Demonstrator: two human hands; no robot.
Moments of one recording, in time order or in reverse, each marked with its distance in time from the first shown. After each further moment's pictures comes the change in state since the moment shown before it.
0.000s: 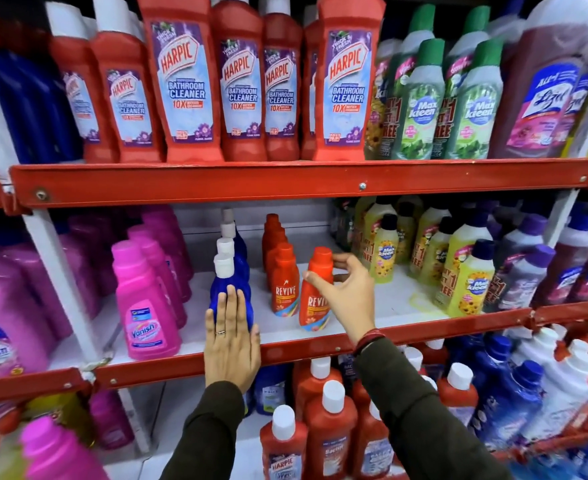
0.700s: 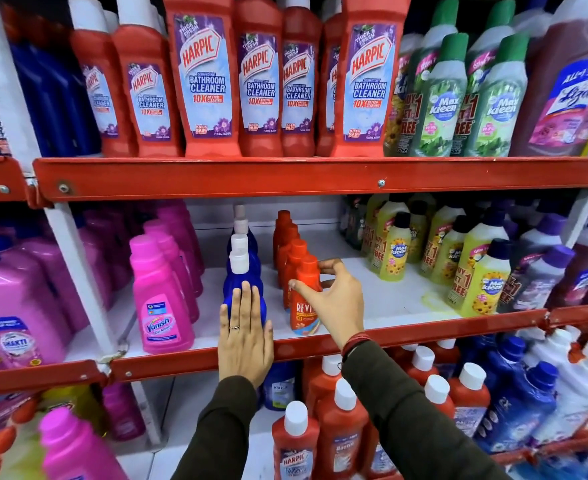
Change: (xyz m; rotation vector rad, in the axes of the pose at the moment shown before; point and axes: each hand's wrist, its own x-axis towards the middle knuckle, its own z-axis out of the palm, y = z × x) left_hand 0.000 -0.001 0.001 -0.010 -0.018 0.009; right_hand -0.023 -0.010 0.037 -0.122 -0.083 -0.009
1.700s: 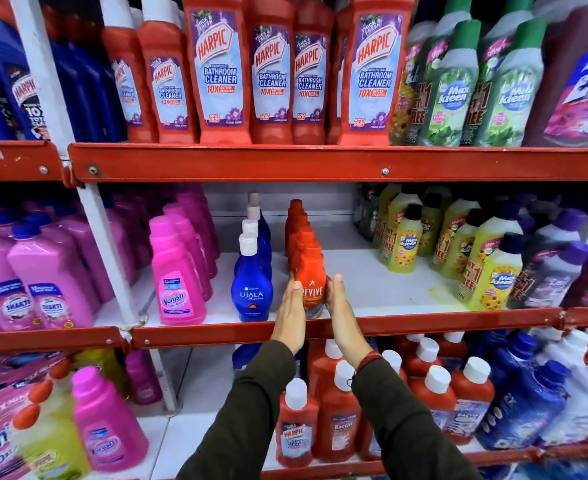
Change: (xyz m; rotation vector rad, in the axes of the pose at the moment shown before) left_hand 0.035 0.080 -0.043 -1.260 -0.641 -0.874; right_hand -0.041 0.025 -0.007 0.642 -0.448 0.385
